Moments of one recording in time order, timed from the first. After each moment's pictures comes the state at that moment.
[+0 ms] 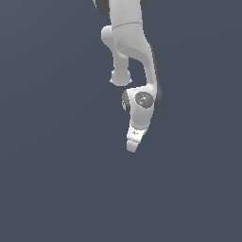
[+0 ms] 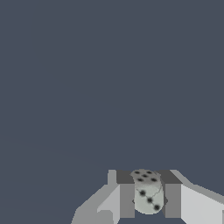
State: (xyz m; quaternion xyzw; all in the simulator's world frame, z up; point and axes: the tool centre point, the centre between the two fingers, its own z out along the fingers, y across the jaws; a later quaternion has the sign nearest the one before) arm -0.033 0.084 0.027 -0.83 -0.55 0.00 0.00
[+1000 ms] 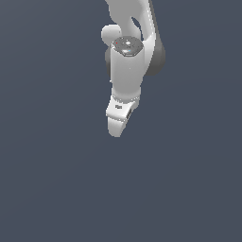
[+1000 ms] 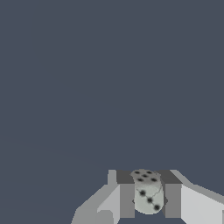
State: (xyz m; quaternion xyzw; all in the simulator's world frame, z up) arm -0.001 0.016 0.212 -0.83 -0.55 0.00 0.00
